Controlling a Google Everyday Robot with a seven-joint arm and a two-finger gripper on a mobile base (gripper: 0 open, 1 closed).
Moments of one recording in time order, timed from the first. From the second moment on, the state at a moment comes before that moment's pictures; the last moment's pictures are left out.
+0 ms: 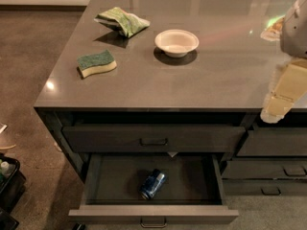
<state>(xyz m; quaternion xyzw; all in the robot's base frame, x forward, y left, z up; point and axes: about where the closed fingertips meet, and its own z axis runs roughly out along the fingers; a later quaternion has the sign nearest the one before) 0.438 -0.216 0.979 -0.60 0.78 -0.04 0.16</state>
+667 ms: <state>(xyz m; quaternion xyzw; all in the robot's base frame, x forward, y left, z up) 0.436 -0.216 0.976 -0.60 0.78 -0.03 0.17</state>
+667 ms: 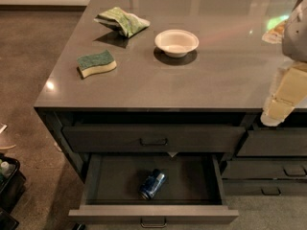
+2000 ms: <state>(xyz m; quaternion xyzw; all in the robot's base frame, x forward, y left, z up) 0.349 -0.221 0.777 -0.45 0.87 0.14 0.16</state>
